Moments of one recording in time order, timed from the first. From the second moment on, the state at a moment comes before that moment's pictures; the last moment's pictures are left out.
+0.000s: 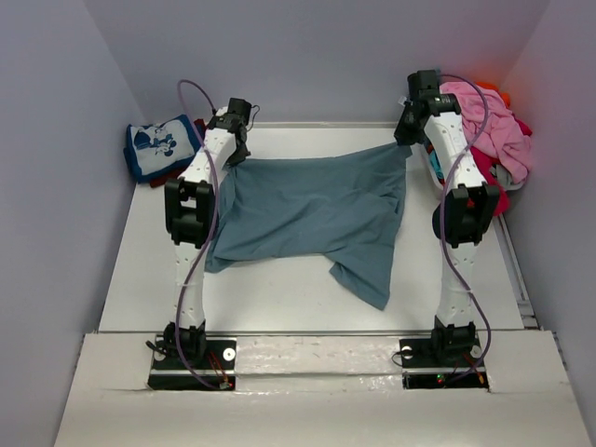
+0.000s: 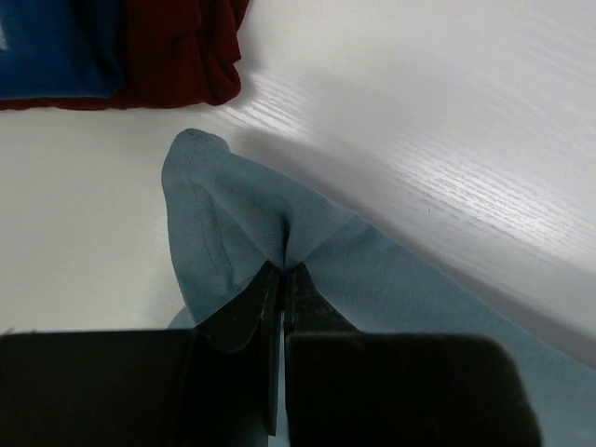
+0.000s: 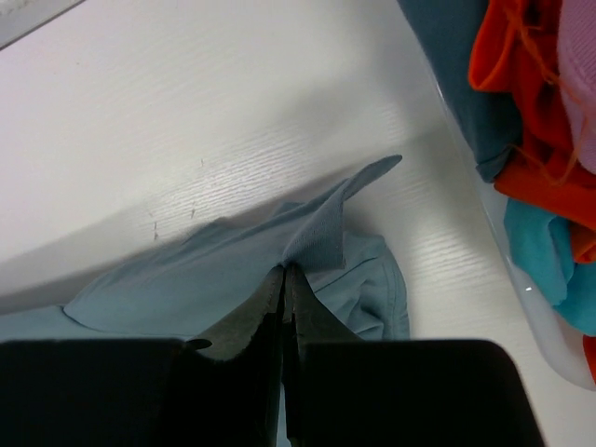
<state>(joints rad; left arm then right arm) -0.21 2.37 2.20 -0.89 -0.36 -0.50 0.11 2.29 2.44 -1.07 0.17 0.48</state>
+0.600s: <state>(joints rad) -0.21 2.37 2.28 -0.85 -0.47 -0.51 0.10 2.30 2.47 -1.02 0.18 0.50</state>
